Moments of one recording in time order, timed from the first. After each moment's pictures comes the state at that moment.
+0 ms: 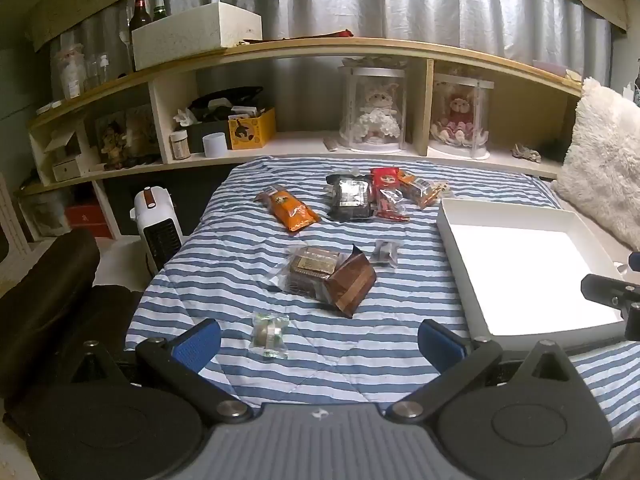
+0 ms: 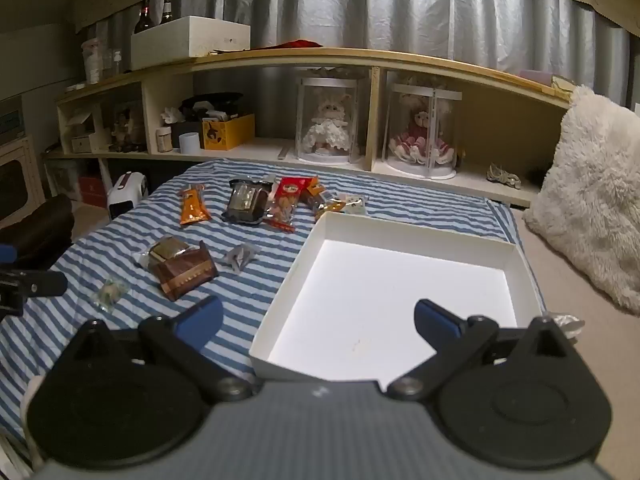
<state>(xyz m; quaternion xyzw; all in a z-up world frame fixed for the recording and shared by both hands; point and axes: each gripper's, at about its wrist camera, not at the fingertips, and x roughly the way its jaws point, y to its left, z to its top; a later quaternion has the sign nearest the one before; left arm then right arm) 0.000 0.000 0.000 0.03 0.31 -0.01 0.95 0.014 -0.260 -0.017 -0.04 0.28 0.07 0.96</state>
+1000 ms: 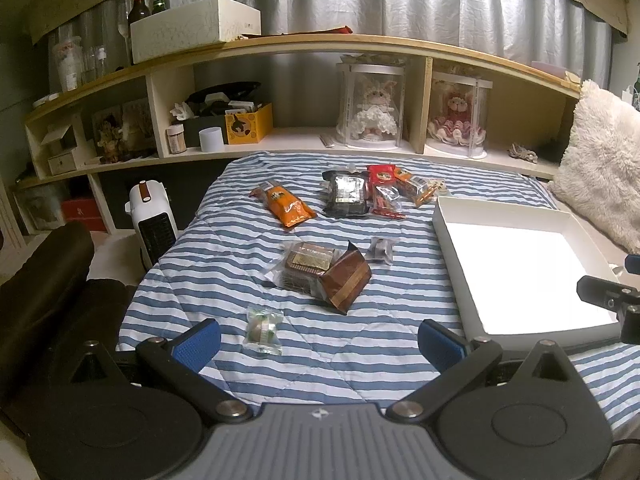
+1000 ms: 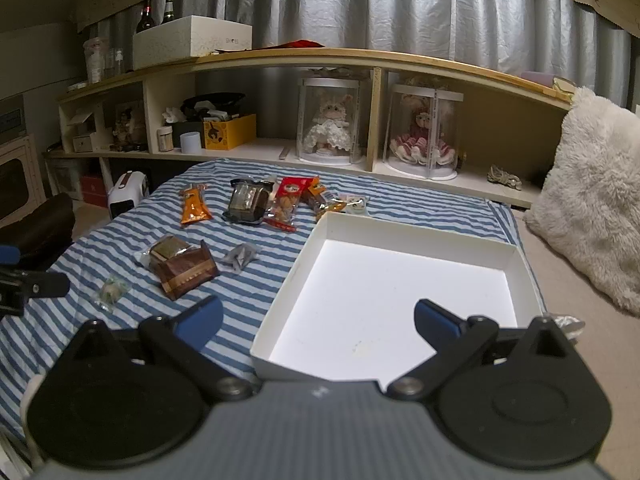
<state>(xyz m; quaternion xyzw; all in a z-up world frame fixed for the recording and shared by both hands) 0.002 -0.005 -0.007 0.02 0.31 -0.01 0.95 0.013 -0.260 -0.016 -0.04 0.28 0.06 0.96</state>
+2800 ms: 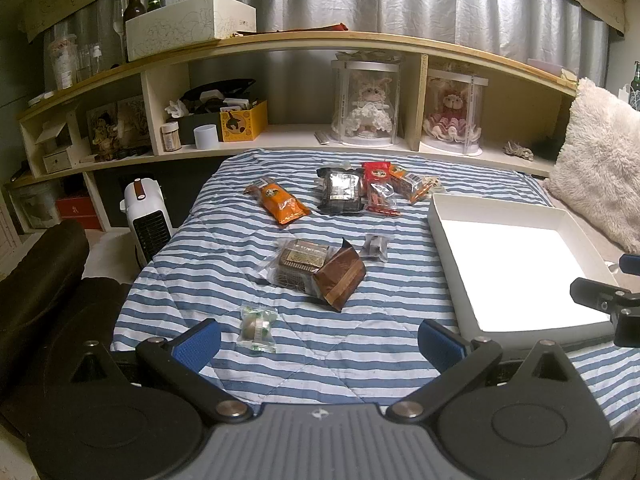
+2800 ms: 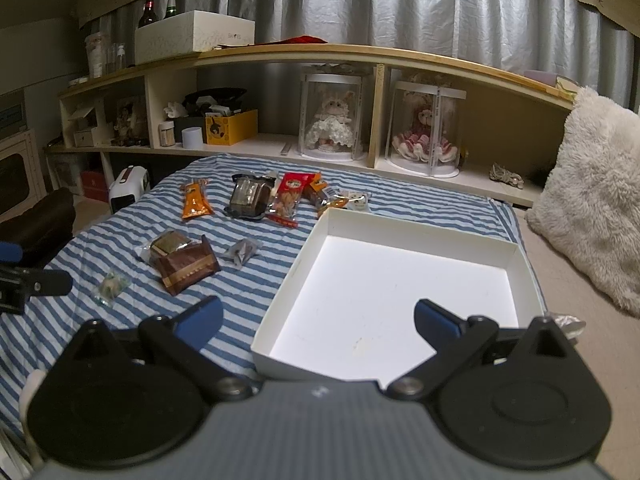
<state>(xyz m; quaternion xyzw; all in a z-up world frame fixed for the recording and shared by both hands) 0.000 -0.010 -0.009 0.02 0.32 -0.01 0.95 0.013 -0.257 -0.018 -0.04 0.28 0.06 0.96</state>
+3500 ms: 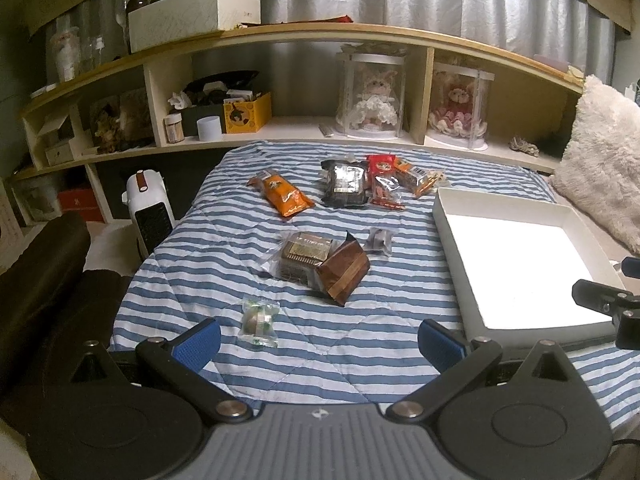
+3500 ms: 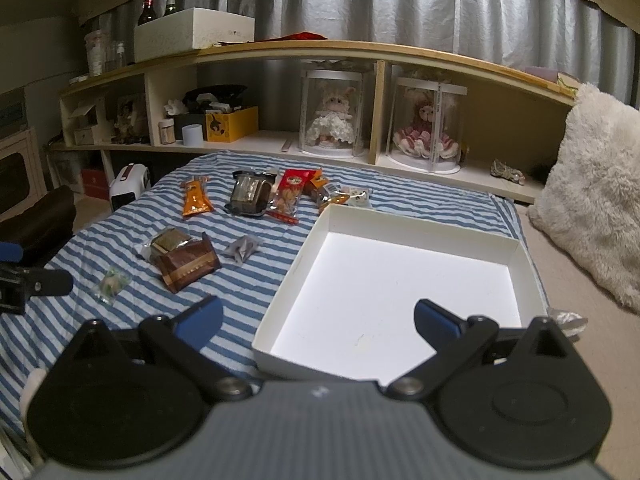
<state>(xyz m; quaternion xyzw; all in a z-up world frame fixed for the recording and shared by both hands) 0.005 -0.013 -0.015 0.01 0.33 -0.01 0.94 0.015 -0.257 -0.023 -0.04 0.29 0.07 0.95</state>
